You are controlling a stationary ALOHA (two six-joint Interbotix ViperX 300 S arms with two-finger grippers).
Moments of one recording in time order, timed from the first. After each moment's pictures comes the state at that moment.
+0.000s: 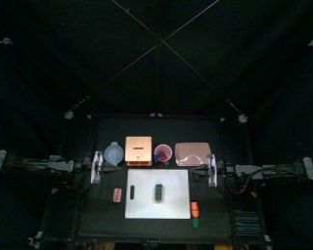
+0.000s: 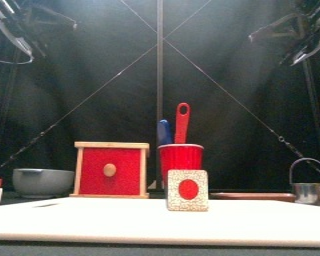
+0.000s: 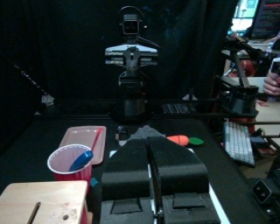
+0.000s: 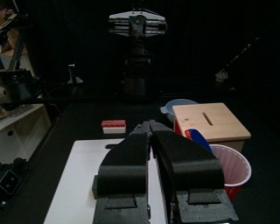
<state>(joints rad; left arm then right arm) 0.00 -0.96 1.17 0.00 -0.30 0.00 0.00 -0.96 1.19 0.00 -0.29 0.00</state>
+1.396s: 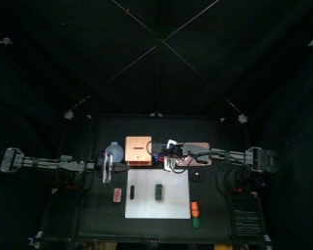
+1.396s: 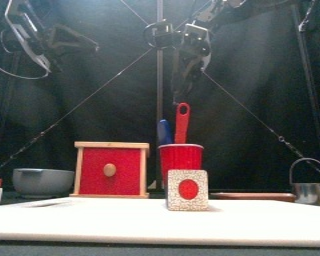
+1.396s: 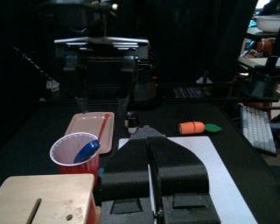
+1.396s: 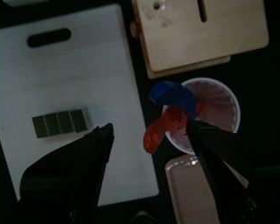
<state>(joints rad) 0.04 -0.70 1.16 0.03 -0.48 0.00 -0.20 -0.02 0.13 0.00 0.94 -0.02</state>
